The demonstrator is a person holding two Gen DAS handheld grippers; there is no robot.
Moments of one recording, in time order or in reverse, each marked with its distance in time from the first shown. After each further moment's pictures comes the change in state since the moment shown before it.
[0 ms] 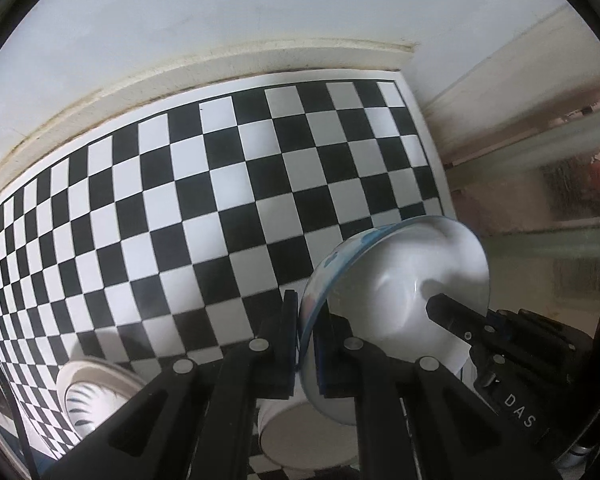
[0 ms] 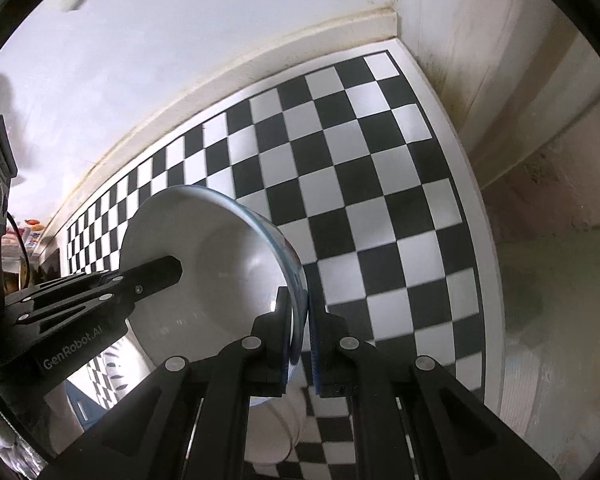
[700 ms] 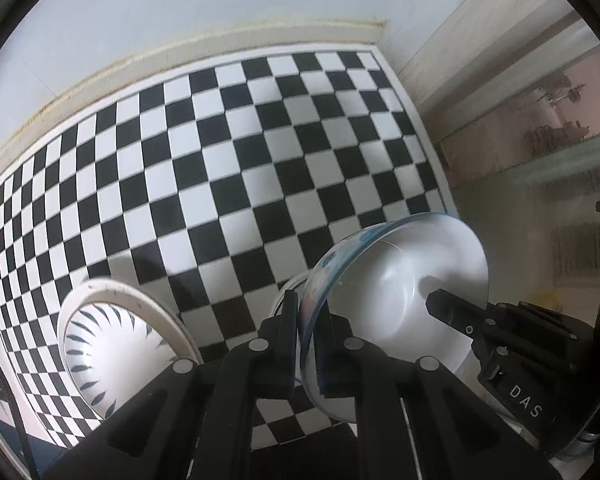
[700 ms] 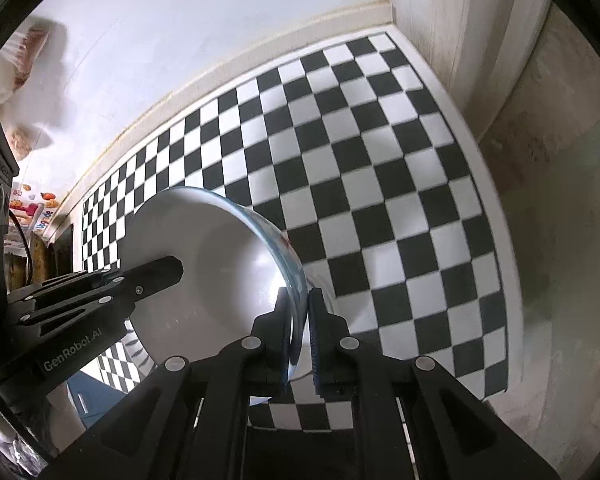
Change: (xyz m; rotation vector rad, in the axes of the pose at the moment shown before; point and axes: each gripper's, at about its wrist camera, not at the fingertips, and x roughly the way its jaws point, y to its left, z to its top) left arm -0.025 0.007 -0.096 0.047 -0.013 -0.002; right arm -0.033 0.028 -0.106 0.007 -0.023 0.013
